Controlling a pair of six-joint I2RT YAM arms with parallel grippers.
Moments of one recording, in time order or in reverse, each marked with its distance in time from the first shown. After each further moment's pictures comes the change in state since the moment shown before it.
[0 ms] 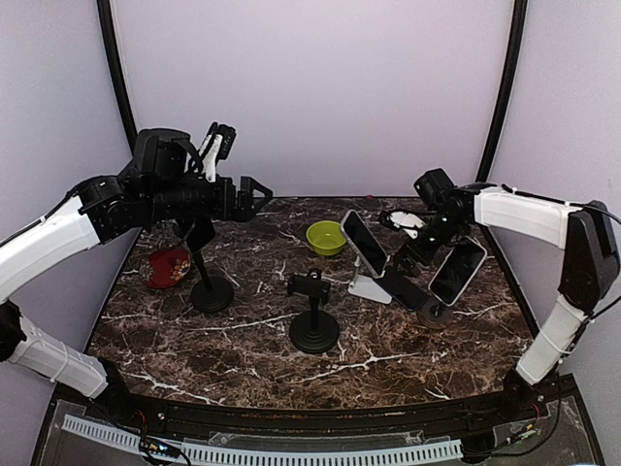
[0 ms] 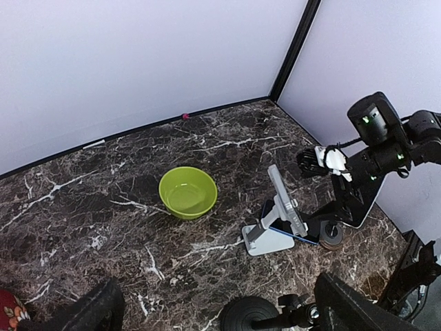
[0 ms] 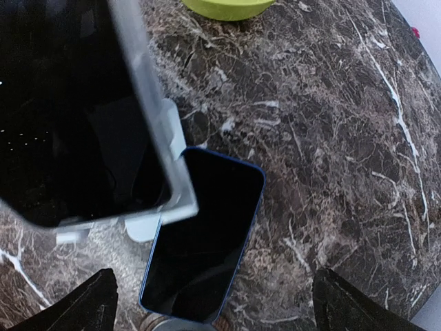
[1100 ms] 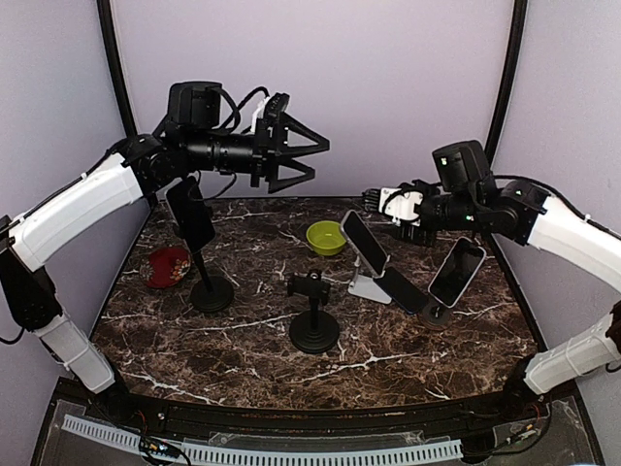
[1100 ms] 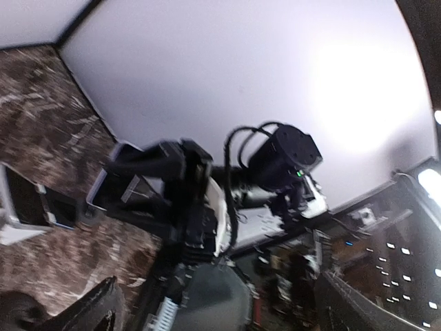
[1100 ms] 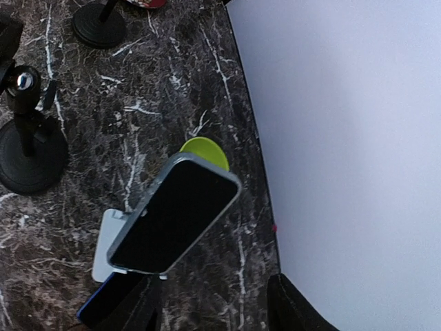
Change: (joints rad) left arm 0.022 0.314 0.367 0.163 0.840 -0.608; right arm 0.316 -0.357 0.025 0.192 0.170 -0.454
